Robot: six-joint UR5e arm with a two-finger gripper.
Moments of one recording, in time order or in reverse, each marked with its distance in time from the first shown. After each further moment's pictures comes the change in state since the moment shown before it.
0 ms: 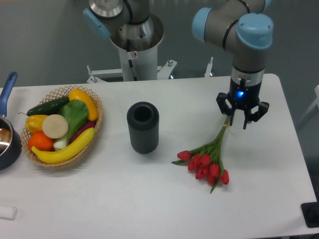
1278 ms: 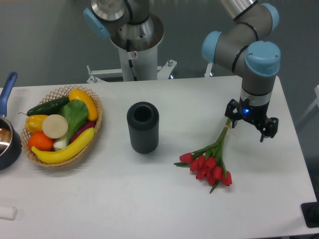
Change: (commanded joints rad) arm 0.031 -0.117 0.044 0.049 0.084 0.334
